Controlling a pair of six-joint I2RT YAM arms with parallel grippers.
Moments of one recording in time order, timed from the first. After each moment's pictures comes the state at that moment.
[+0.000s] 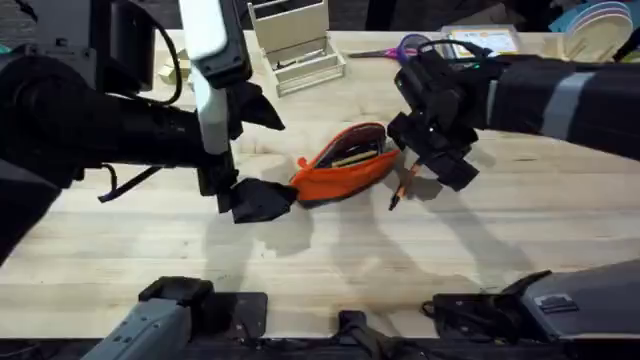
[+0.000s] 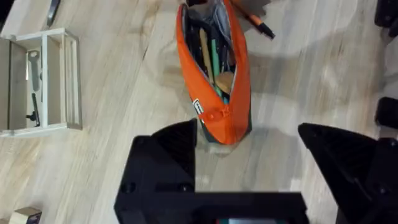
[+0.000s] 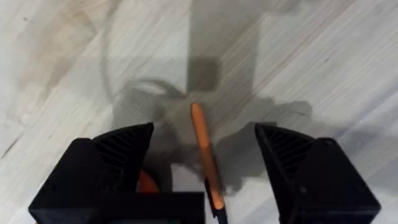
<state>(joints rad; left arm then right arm) -0.08 1.00 0.98 -1.09 0.74 1.07 0.43 1.64 1.02 -0.82 0.31 1.28</state>
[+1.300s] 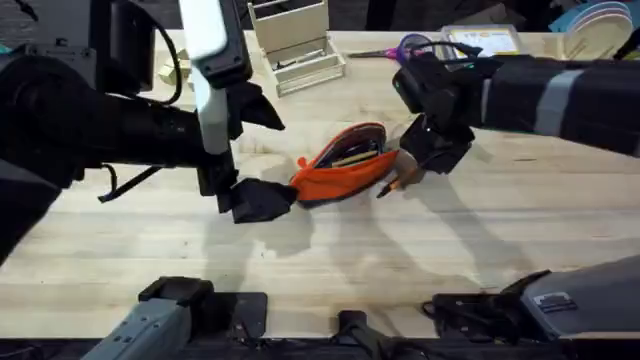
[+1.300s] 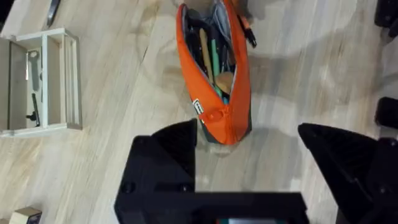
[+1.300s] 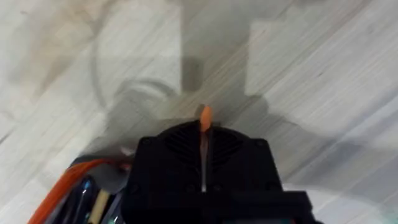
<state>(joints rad) -0.08 1.00 0.98 -1.09 0.74 1.07 0.43 1.66 1.03 -0.83 0.34 1.18</state>
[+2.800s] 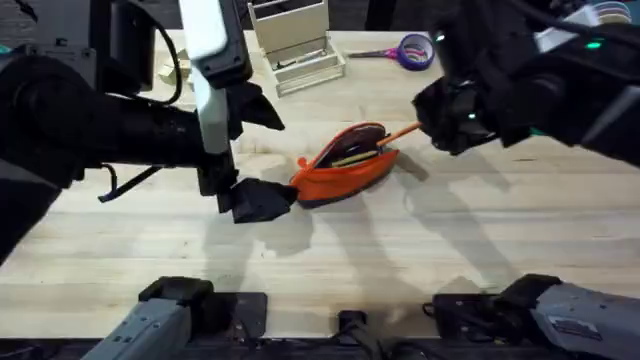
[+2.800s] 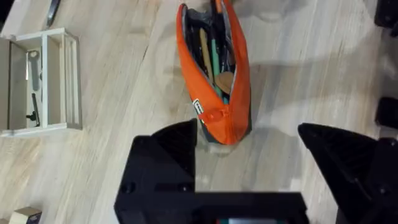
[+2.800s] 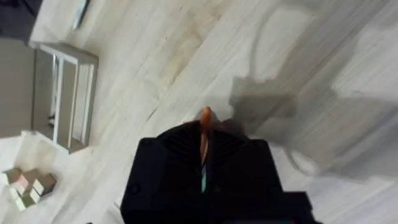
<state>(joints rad) -0.08 1.00 0.98 -1.09 0.74 1.07 0.51 1.33 1.06 -0.80 0.36 1.42</state>
